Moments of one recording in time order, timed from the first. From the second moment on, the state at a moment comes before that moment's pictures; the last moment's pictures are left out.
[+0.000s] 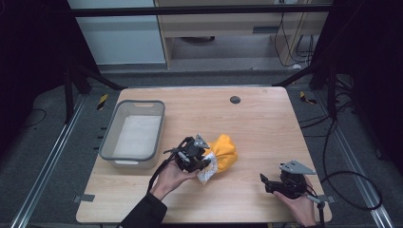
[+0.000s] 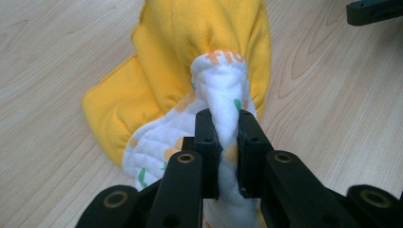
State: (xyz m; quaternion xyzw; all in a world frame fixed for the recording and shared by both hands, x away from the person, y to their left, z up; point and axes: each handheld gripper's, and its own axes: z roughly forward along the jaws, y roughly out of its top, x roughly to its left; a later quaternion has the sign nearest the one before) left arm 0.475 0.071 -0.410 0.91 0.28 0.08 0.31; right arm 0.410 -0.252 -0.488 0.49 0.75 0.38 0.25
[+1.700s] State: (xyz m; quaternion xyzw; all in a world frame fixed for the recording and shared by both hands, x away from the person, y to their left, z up) left arm 0.448 0.111 -0.424 0.89 0.30 0.12 0.33; right arm 0.409 -0.251 -0.490 0.48 0.75 0.37 0.26
